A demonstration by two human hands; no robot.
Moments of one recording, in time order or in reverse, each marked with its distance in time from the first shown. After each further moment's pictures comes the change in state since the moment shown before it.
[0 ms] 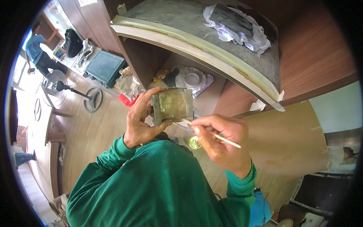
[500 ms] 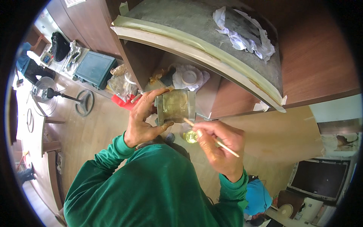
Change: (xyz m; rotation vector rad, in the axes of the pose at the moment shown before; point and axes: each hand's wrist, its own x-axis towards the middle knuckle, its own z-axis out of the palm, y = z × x) left_hand 0.017 -0.015 -0.034 -0.042 -0.135 -0.031; right_hand 0.003 -0.020 0.045 -0.078 0.117 0.131
